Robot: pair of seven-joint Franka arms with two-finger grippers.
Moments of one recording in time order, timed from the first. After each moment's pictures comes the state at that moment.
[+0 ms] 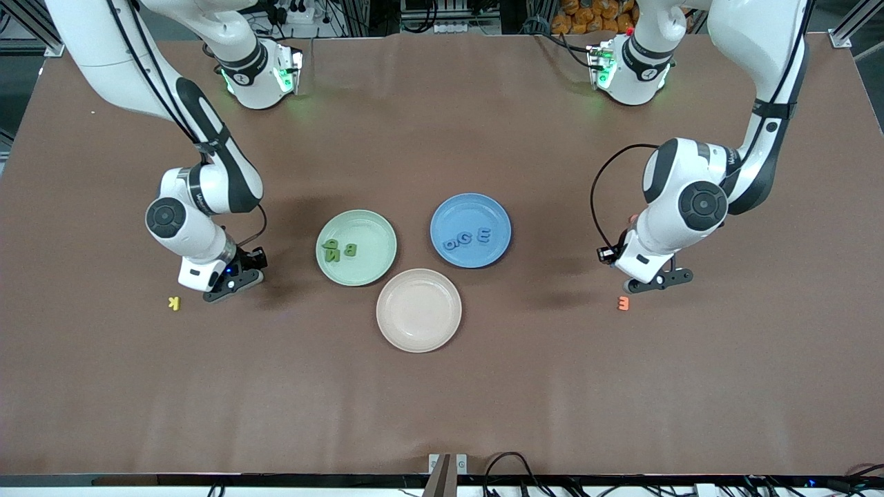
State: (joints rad) left arm -0.23 0.33 -0.05 -2.00 -0.02 2.25 -0.45; right arm 0.10 0.47 -0.01 -2.18 -0.02 2.67 -0.39
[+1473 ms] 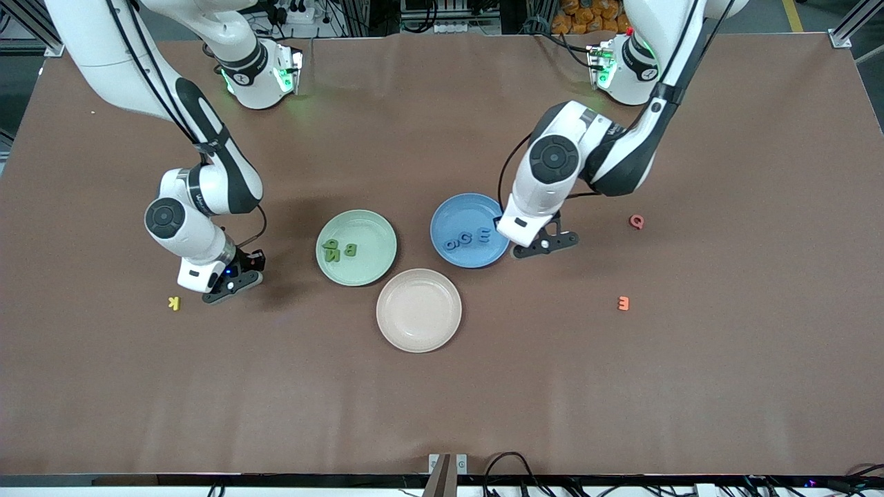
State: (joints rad) left arm -0.55 0.39 -0.09 -1.85 -0.02 2.16 -0.85; right arm 0.09 0.47 -0.01 -2.17 -0.02 2.68 -0.39
